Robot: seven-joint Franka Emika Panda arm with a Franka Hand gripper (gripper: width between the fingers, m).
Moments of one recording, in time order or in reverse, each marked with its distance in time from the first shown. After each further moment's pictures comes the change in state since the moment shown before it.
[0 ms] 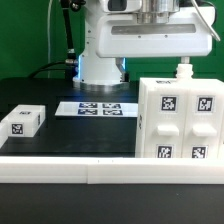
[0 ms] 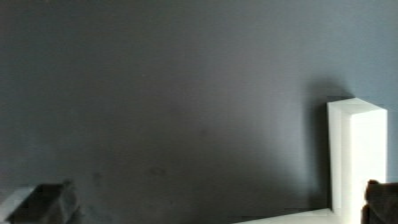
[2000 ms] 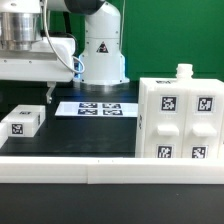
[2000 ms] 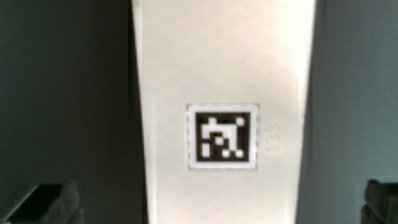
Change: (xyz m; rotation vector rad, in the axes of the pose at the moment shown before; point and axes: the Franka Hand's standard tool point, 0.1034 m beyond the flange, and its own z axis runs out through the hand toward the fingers) arm -0.014 0.248 0.049 -0.080 0.003 -0.122
